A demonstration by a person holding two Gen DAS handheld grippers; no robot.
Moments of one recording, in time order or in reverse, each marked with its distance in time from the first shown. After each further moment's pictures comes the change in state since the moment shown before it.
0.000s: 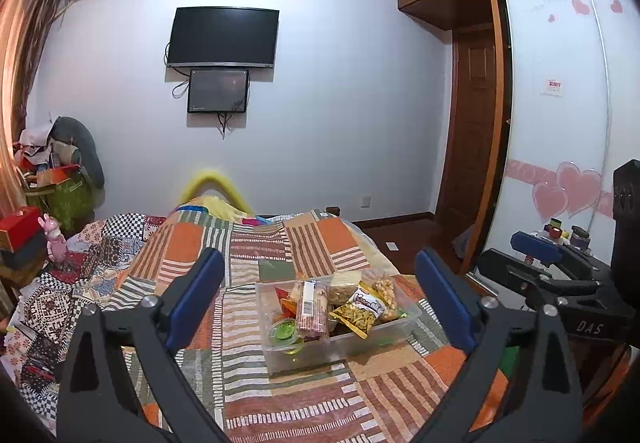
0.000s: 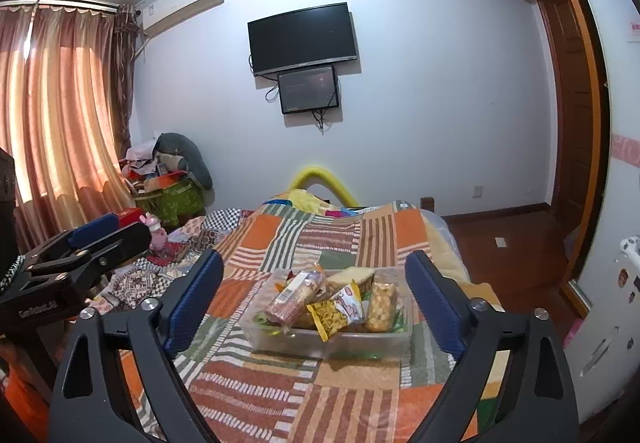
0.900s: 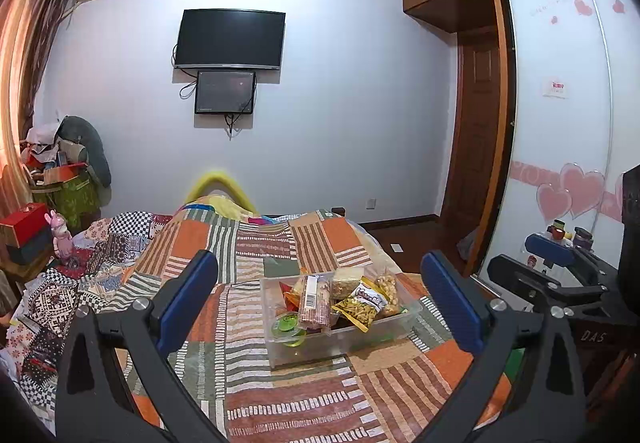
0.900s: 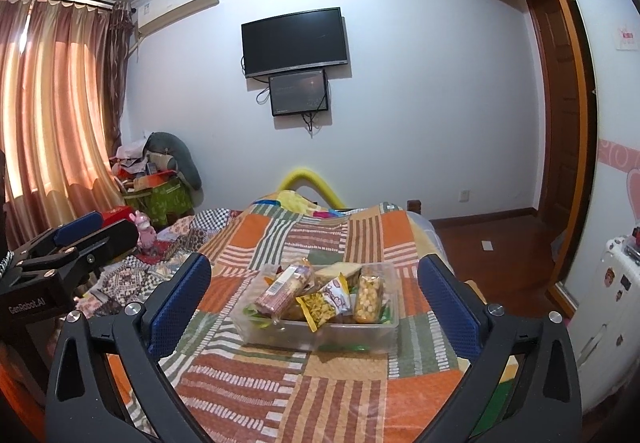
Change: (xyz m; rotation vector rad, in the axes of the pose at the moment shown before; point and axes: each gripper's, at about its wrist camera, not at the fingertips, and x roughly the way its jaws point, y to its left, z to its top) left arm -0.011 -0.002 -0.009 -0.007 -0.009 0.026; right arm -0.022 0.001 -0.016 -0.017 -0.019 -0.047
